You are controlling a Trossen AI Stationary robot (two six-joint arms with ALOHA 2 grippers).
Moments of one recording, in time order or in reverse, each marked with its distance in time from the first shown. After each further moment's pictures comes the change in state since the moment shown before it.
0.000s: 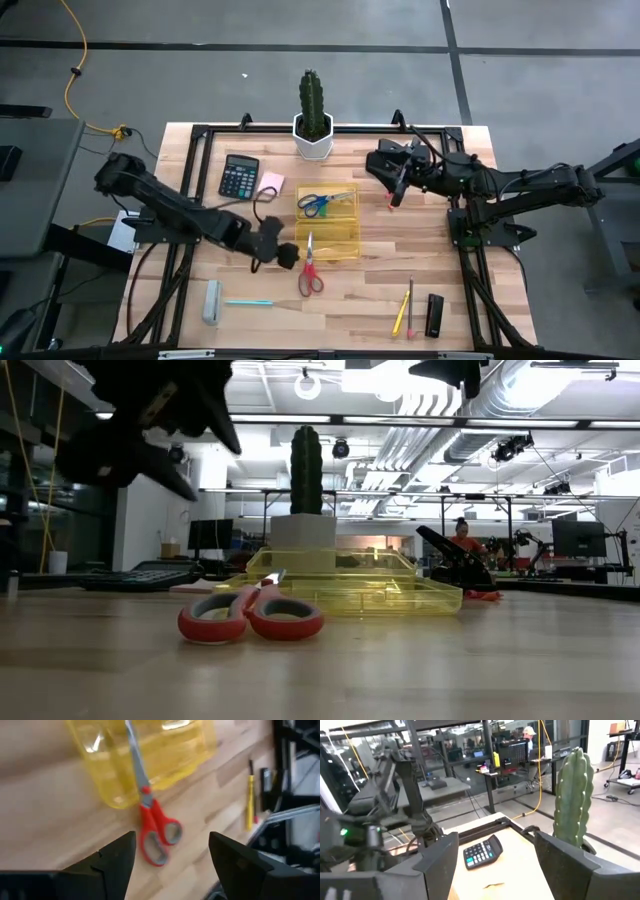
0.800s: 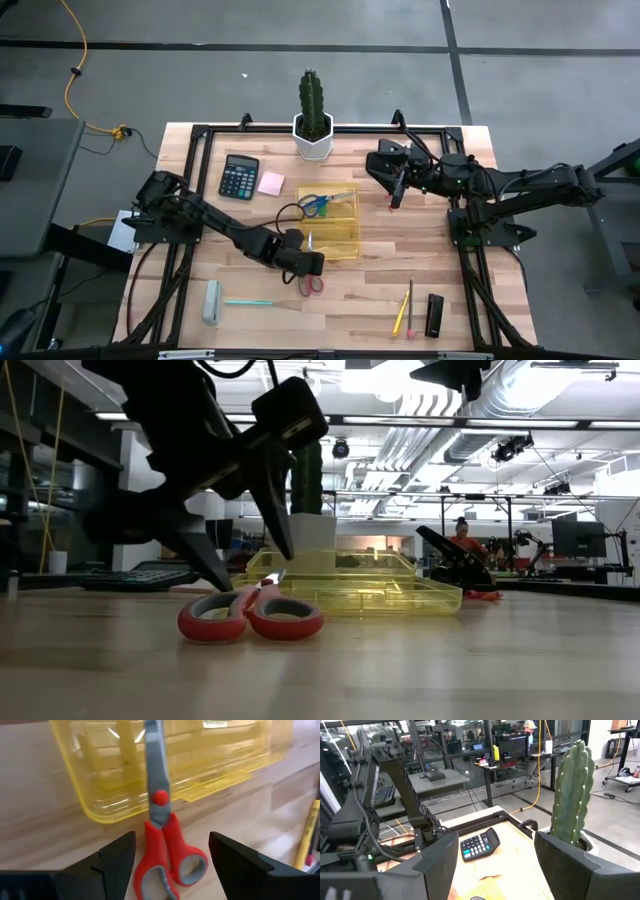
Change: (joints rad) left arm 0.038 0.365 0.209 -0.030 0.032 -0.118; right arm 0.000 0.000 0.000 -0.043 -0.004 -0.015
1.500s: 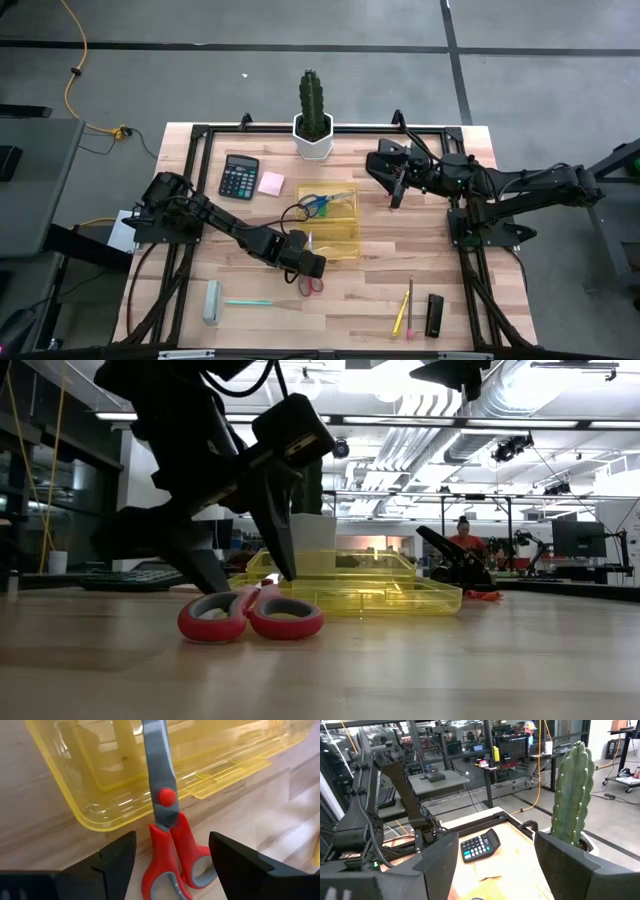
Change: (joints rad) left arm 0.032 0.038 0.000 0.032 0.062 0.093; right arm 0.000 0.000 0.000 0.007 0.000 0.000
